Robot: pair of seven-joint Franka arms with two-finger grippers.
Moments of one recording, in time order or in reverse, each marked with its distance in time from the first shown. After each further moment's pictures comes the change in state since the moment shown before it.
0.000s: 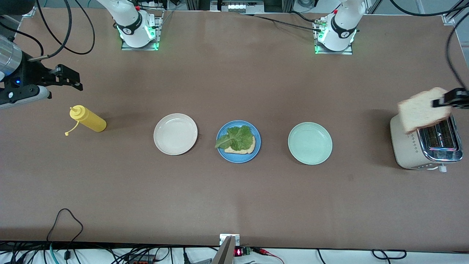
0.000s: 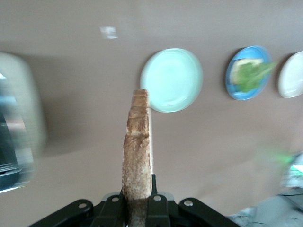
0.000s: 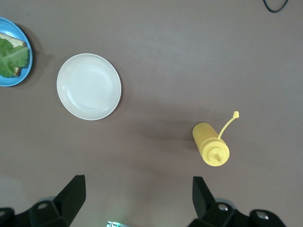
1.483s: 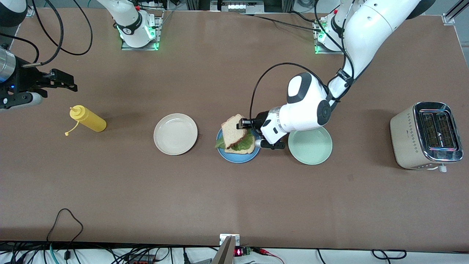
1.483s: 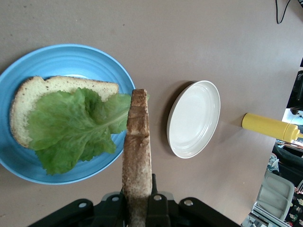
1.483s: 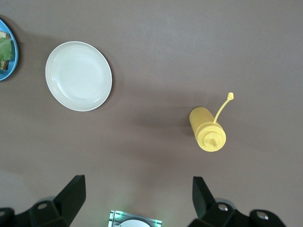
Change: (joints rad) left arm -0.350 0.313 -0.479 -0.480 -0.155 1.190 -0.421; right arm -0.006 0.017 -0.030 -0.001 0.000 -0.048 0.015
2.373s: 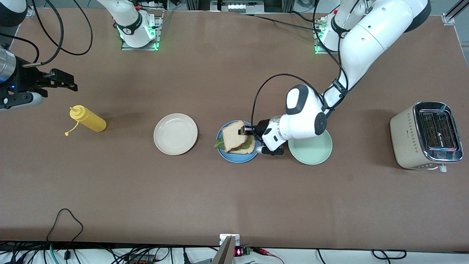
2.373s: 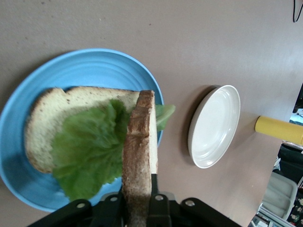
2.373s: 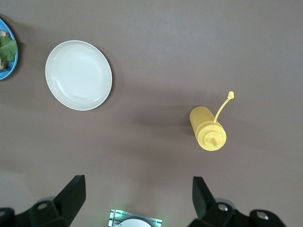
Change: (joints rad) left arm 0.017 0.124 0.008 0.007 0.000 0.059 0.116; right arm 0.000 0.000 0.000 0.000 0.000 -0.001 0.001
